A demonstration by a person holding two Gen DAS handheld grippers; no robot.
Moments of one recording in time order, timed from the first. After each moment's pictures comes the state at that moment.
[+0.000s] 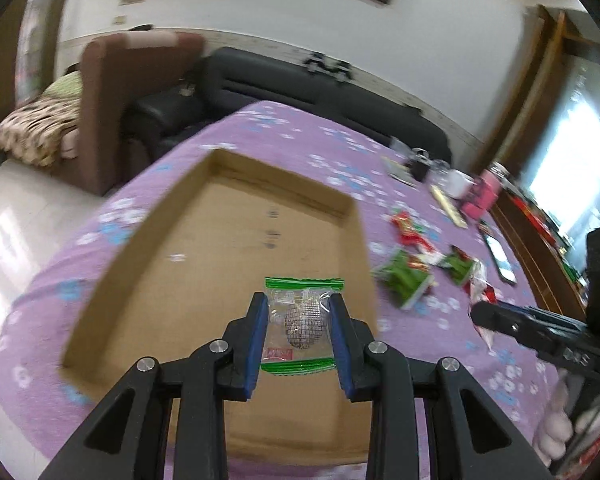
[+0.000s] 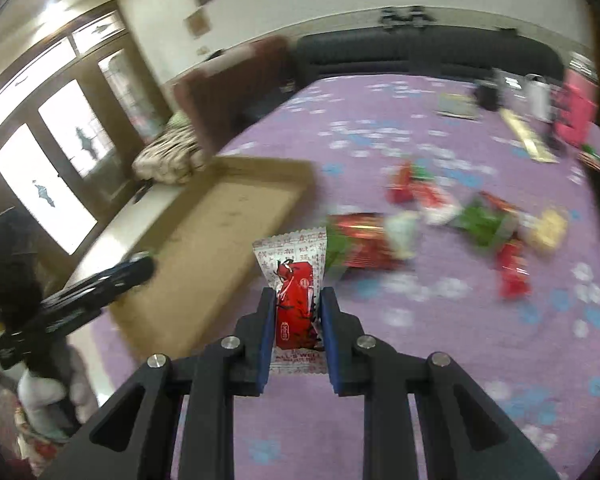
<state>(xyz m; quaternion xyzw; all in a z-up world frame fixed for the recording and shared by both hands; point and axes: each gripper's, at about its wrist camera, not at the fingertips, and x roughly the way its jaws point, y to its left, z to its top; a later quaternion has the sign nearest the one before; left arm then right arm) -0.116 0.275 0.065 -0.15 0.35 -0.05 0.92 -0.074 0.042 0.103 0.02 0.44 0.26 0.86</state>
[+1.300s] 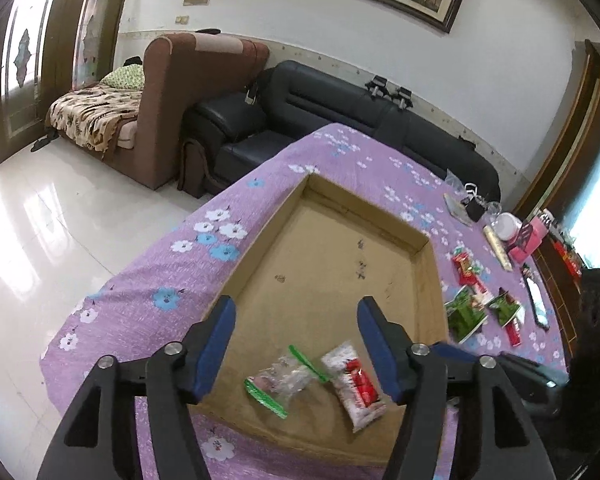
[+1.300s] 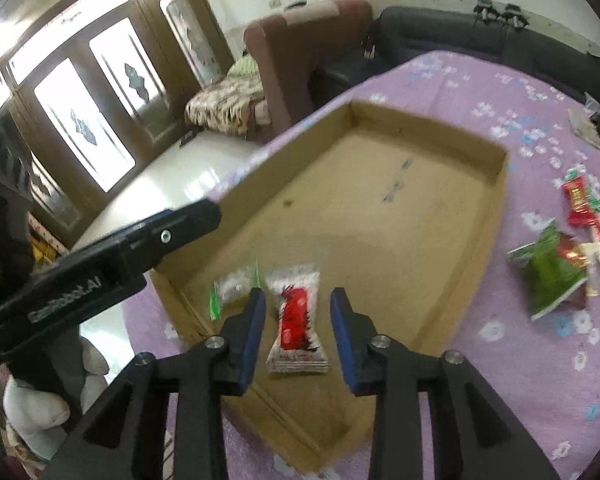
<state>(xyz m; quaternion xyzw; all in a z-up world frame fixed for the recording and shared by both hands) -0.127 0.330 0.074 -0.18 0.34 0.04 0.92 -0.072 0.172 0.069 -0.02 0.45 0.33 0.83</state>
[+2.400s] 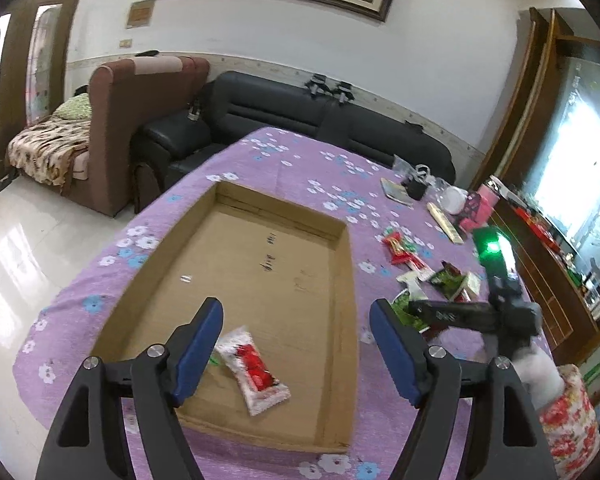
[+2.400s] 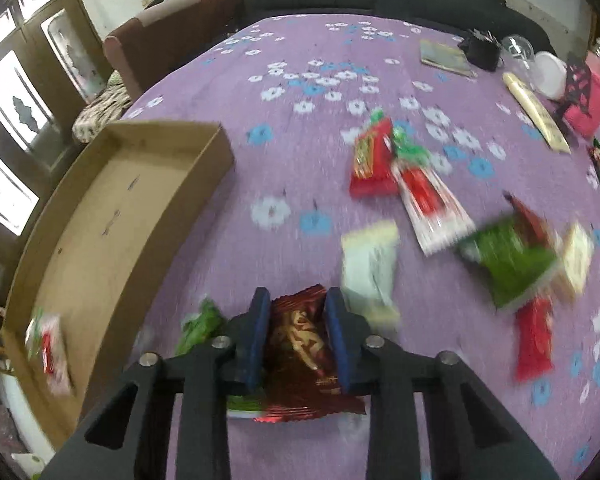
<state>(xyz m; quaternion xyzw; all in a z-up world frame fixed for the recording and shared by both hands) -0.136 0.259 0.097 -0.13 0.32 -0.05 0.94 0.022 0.024 0.028 -0.02 0.53 0.15 0.83</state>
